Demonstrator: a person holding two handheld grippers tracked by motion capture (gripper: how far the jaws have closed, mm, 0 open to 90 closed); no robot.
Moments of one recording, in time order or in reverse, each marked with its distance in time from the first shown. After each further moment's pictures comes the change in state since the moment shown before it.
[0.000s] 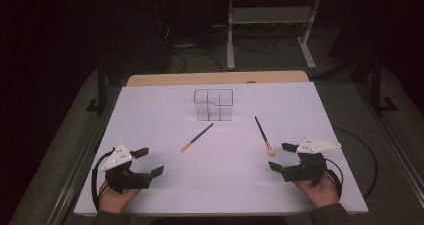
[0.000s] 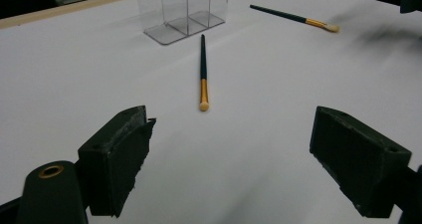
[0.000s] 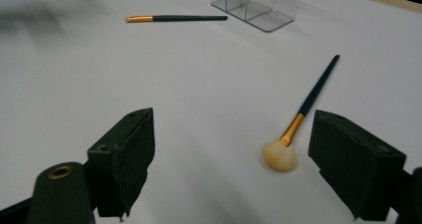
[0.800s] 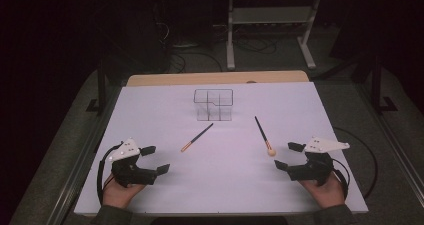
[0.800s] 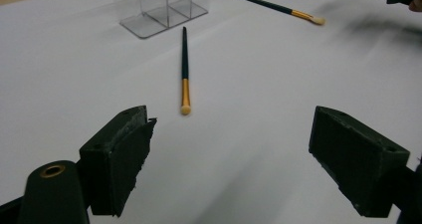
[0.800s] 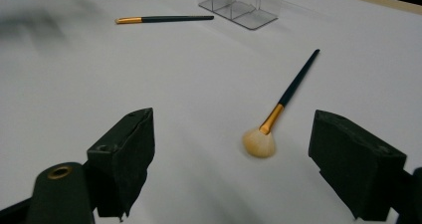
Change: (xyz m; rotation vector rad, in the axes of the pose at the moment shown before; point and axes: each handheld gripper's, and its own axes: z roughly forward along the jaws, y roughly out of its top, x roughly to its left) left arm -0.001 0.017 0.013 0.075 -0.063 -0.007; right arm -0.010 -0.006 -0.011 -0.013 -0.018 0.020
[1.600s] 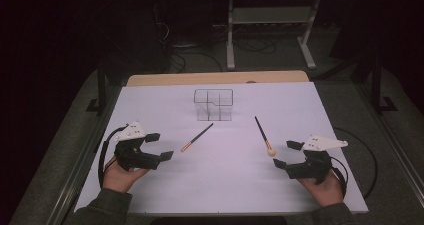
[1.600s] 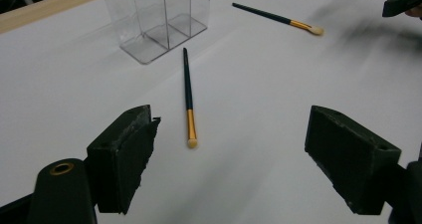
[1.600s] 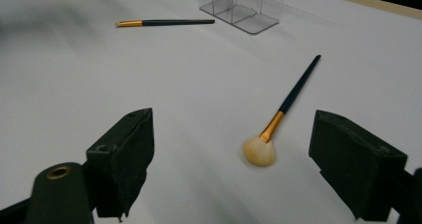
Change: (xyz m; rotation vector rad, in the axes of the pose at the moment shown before) left arm 0.008 0.048 0.004 0.061 -0.019 0.033; right arm 0.000 0.005 0.003 -0.003 0.005 -0.005
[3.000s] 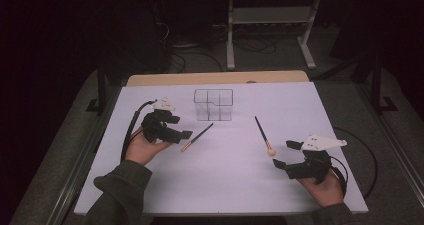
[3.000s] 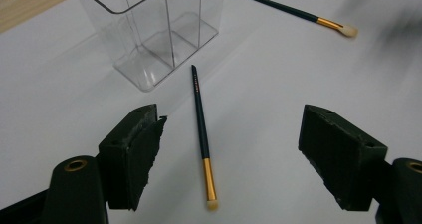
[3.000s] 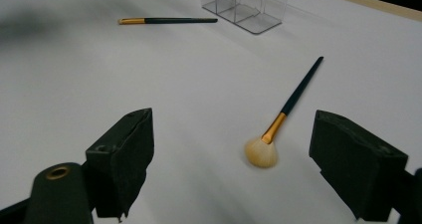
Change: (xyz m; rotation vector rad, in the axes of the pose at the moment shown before) left arm 0.020 0.061 0.065 0.168 -0.008 0.023; right arm 0.002 0.003 0.000 0.012 0.003 -0.015
